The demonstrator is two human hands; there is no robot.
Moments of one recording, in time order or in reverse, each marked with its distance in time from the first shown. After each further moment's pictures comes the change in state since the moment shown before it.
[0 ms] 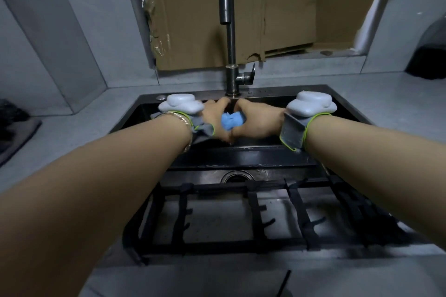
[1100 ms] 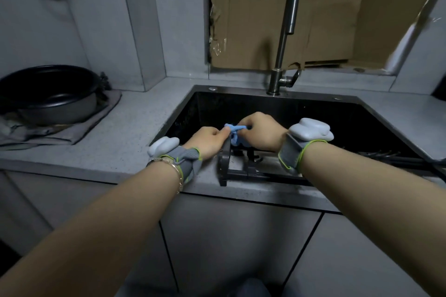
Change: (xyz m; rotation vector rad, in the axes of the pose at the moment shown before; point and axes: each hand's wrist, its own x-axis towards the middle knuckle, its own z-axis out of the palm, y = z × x) left_hand -0.183 -0.077 0.058 -1.020 0.137 -0.242; right_hand -0.081 -0.125 0.065 0.165 0.083 -0.122
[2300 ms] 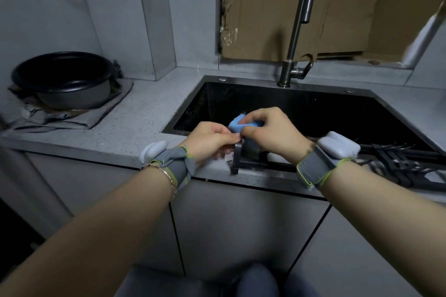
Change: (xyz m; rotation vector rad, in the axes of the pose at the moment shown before) left_hand -0.044 -0.014 -0.009 -0.437 -0.065 0.059; right_hand -0.036 -0.019 0.019 0.318 0.156 -0.031
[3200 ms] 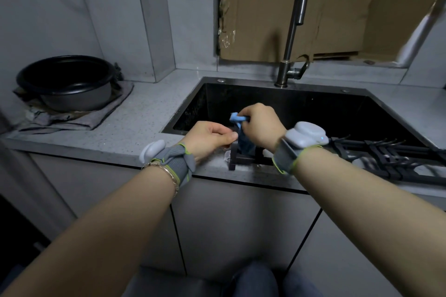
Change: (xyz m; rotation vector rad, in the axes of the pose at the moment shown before) left_hand -0.011 0.007 0.005 -0.037 0.053 0.034; right_hand 0.014 -0.007 0.006 -0.357 0.029 -0.008
